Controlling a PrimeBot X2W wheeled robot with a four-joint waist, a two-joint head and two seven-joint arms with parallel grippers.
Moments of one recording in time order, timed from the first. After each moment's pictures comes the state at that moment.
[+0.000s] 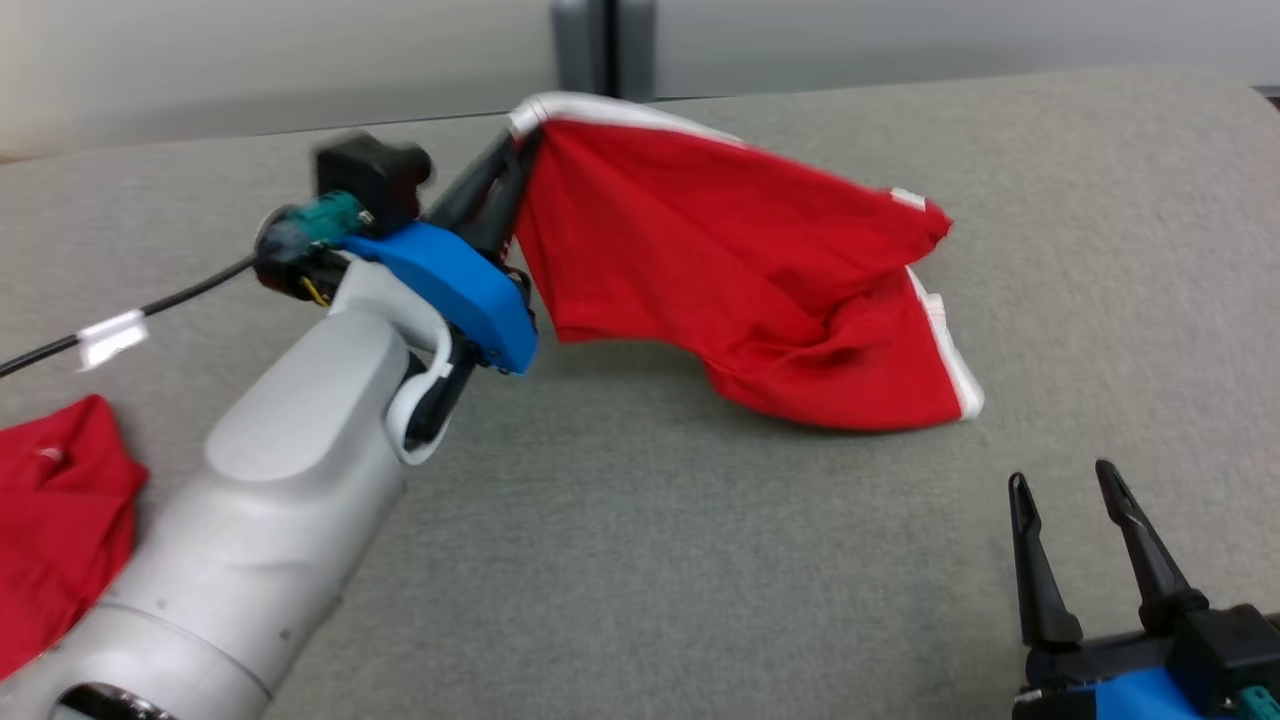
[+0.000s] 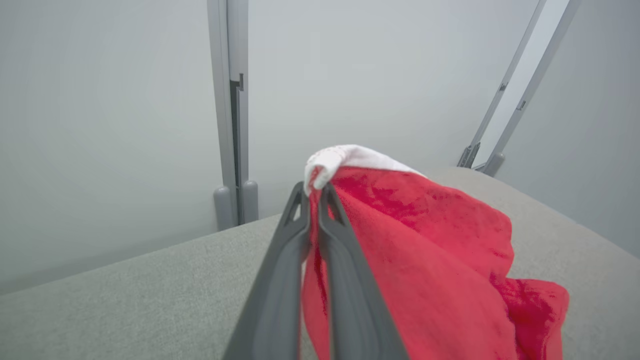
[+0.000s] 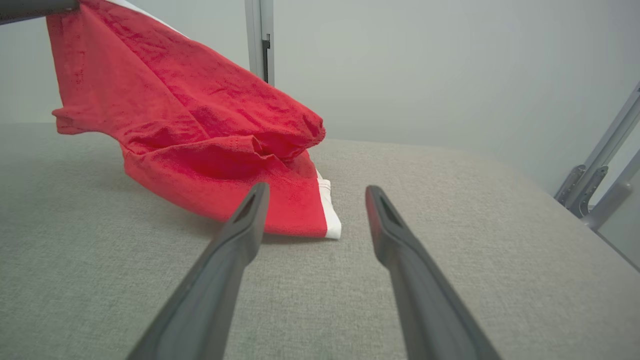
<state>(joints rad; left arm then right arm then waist) -1.02 0.21 -0.86 0.83 -0.85 -0.13 -0.25 -0.03 -0.05 -0.05 0.00 0.01 0.13 -0.26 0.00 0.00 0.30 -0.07</state>
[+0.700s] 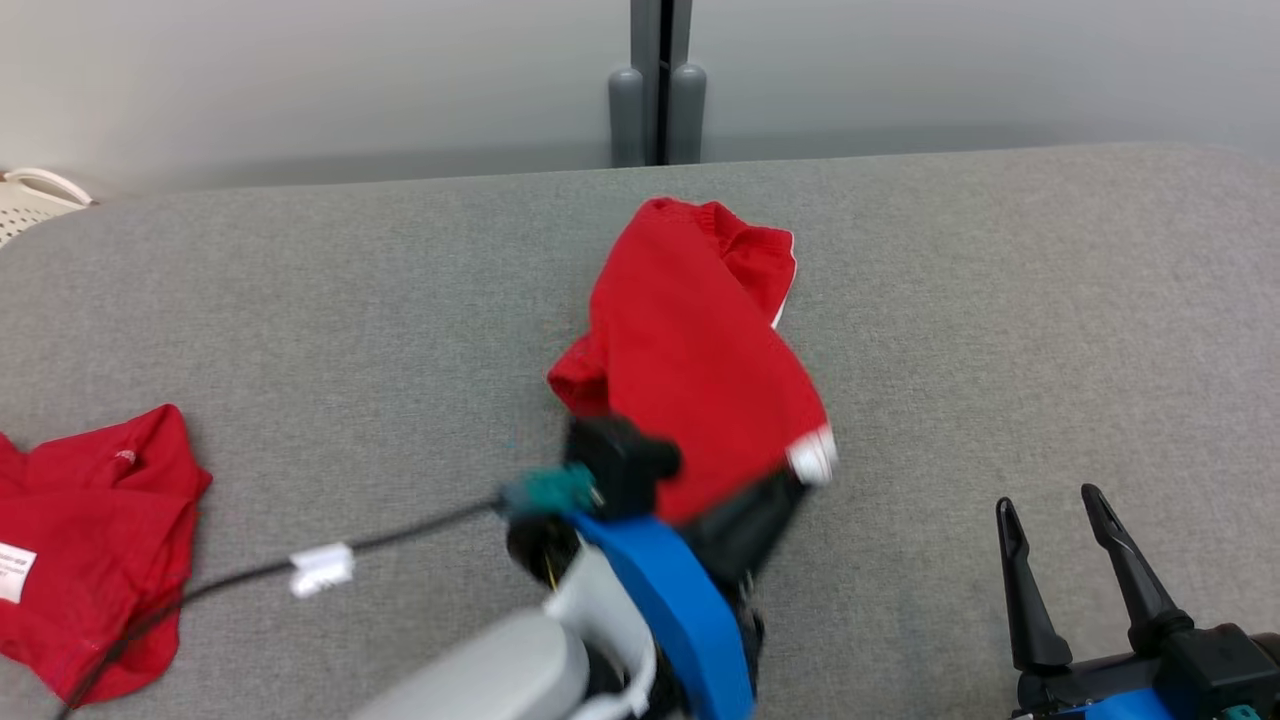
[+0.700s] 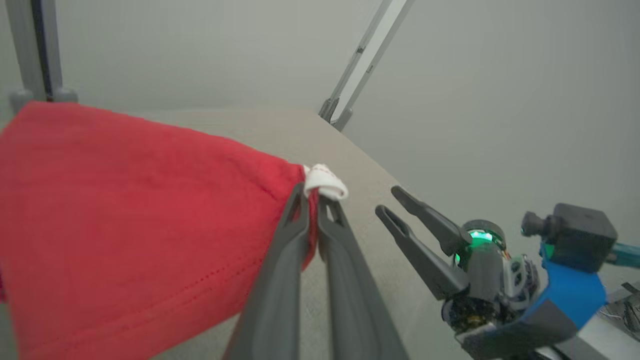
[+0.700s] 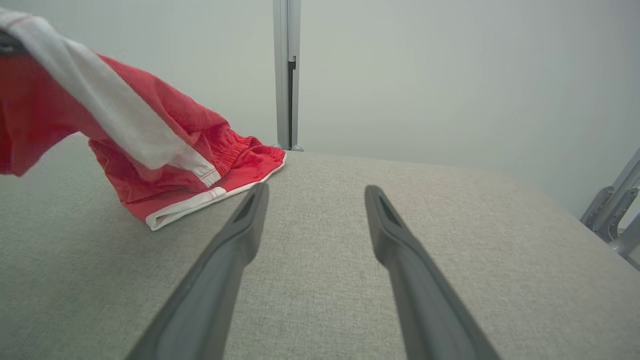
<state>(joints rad) -0.62 0.29 -1.00 -0.01 -1.03 0.10 0.07 0.01 -0.05 -0.04 0.01 0.00 0.13 -0.26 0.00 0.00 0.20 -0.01</state>
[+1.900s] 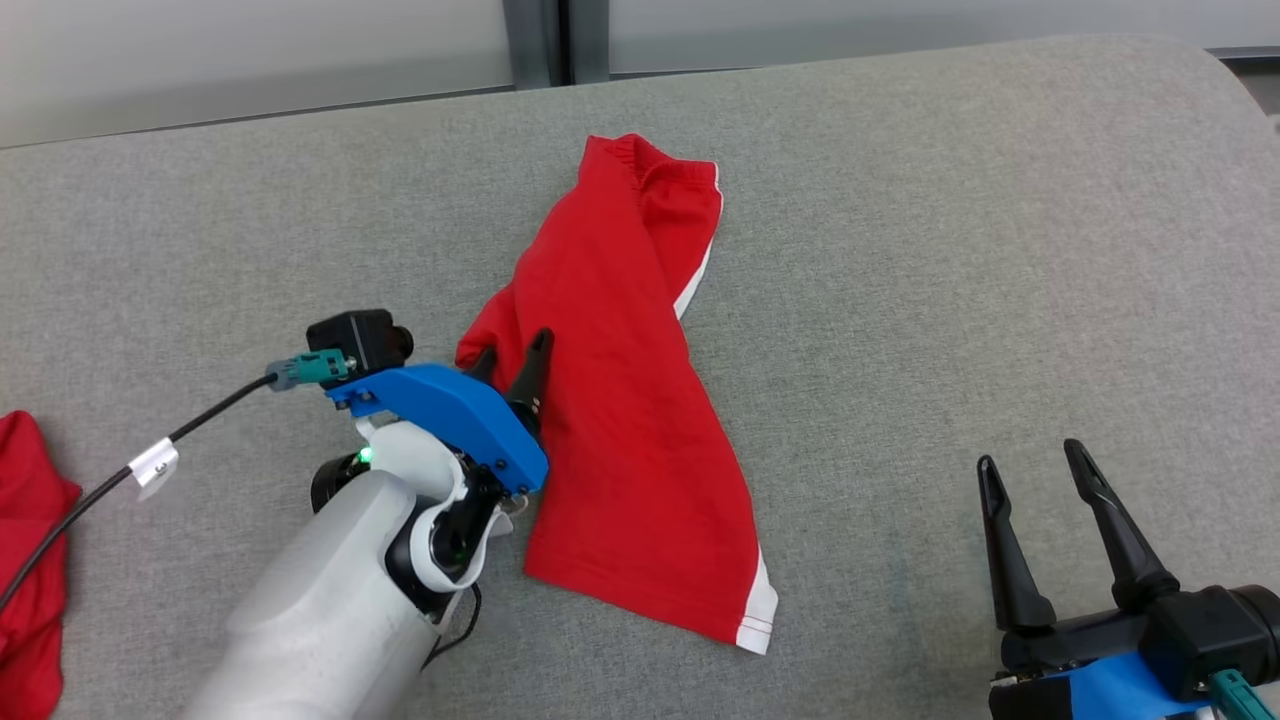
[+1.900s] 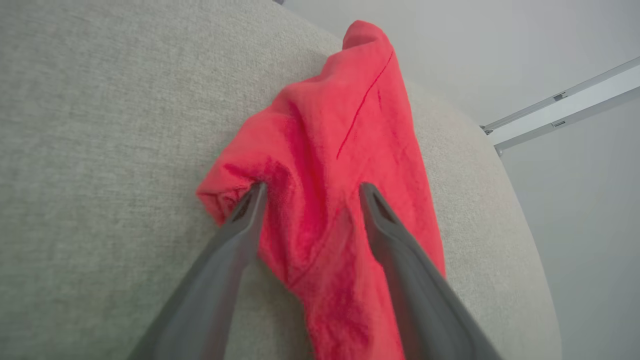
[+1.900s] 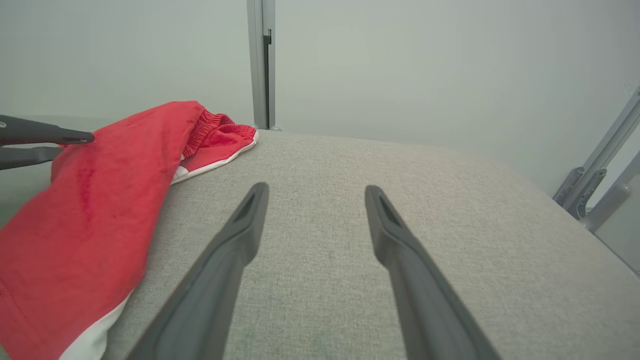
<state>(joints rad) -0.70 0.23 -0.73 0.57 -1.23 0.13 0.03 -0.06 -0.05 -0.01 0.00 -0.01 0.13 -0.26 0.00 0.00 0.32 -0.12</state>
